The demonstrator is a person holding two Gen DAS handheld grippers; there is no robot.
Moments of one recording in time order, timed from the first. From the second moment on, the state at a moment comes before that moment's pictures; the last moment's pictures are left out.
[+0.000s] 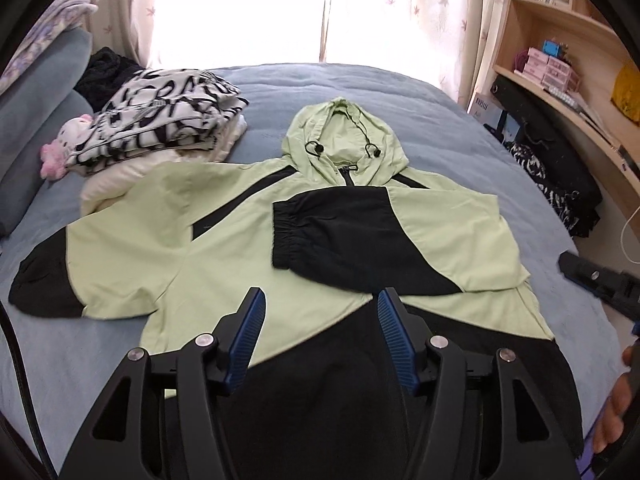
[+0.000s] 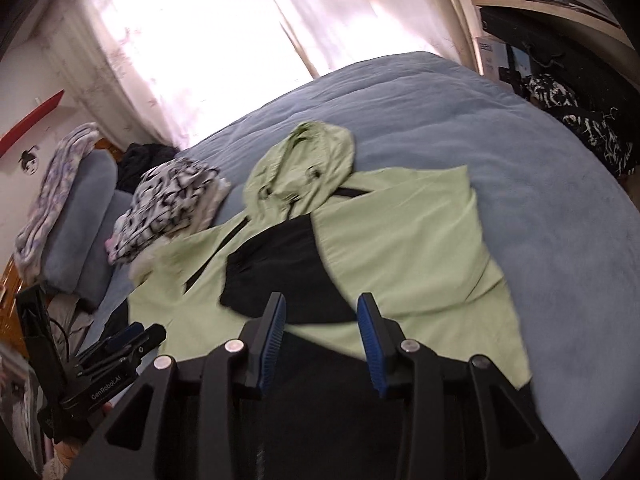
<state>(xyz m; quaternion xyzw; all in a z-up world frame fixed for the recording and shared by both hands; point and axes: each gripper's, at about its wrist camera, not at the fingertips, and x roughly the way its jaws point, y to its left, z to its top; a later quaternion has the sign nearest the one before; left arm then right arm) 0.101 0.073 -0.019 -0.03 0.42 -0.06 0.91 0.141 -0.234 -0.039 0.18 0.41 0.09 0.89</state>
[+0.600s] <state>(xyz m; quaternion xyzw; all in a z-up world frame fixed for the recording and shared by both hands) 0.027 0.177 -0.019 -0.05 0.39 -0.03 0.92 0.086 -0.094 -0.051 0.14 0.42 0.14 0.89</state>
